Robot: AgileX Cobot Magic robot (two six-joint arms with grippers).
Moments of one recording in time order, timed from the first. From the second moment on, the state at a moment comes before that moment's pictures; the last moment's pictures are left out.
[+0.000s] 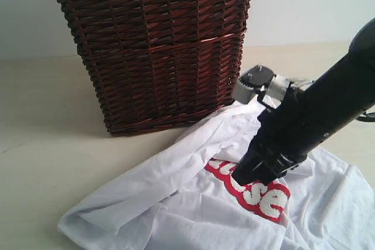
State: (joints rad) left arm 0.02 0.01 0.00 -0.19 0.37 0.10; right arm 0.32 1.65 -0.88 0.78 0.89 -1.12
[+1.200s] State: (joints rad) left arm 0.02 0.01 0.00 -0.19 0.37 0.10; right arm 0.58 1.75 -0.88 0.95 1.08 -1.28
